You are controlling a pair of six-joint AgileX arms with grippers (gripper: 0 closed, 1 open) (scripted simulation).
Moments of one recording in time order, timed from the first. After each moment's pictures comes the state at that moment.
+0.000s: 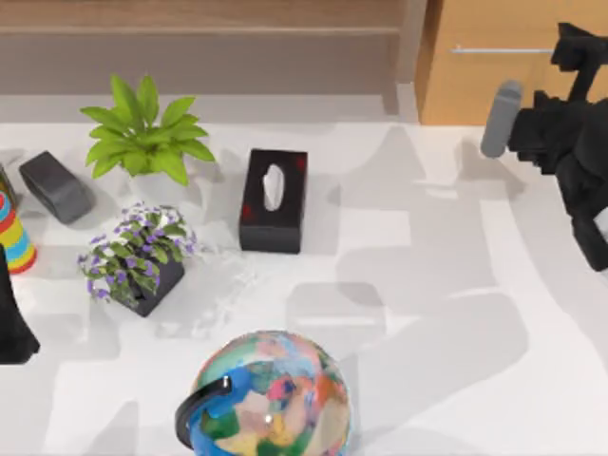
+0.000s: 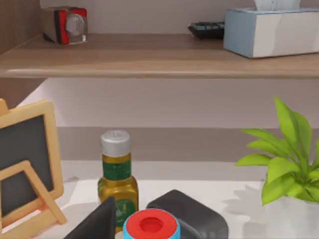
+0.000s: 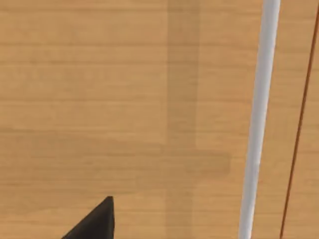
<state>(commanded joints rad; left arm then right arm) 0.00 0.00 0.00 0.00 0.00 0.00 0.18 2.23 0.94 1.28 0.21 -1.56</state>
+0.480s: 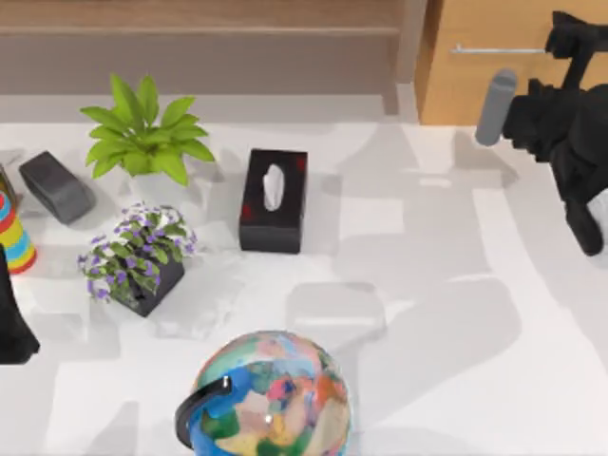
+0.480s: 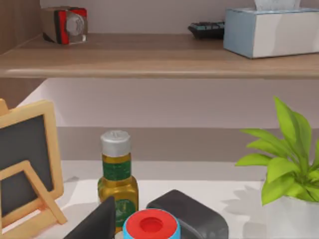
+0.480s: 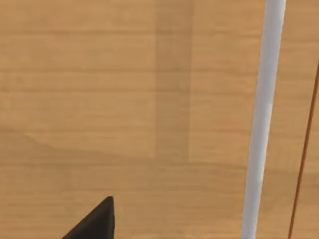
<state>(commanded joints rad) 0.00 0.00 0.00 0.00 0.00 0.00 0.17 2.26 1.02 1.24 0.20 -1.56</state>
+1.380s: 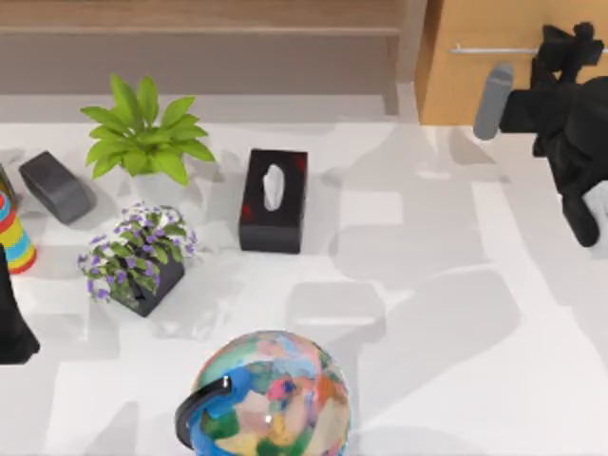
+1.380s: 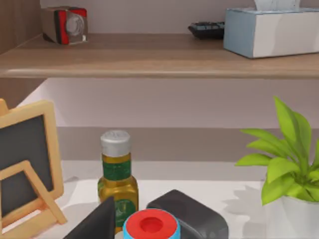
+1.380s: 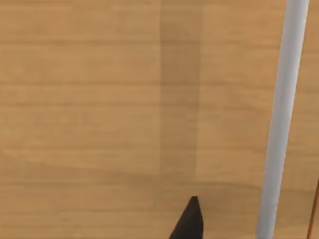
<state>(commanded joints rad) 0.00 0.00 0.00 0.00 0.00 0.00 0.16 2.28 1.06 1.22 0.20 -1.56</state>
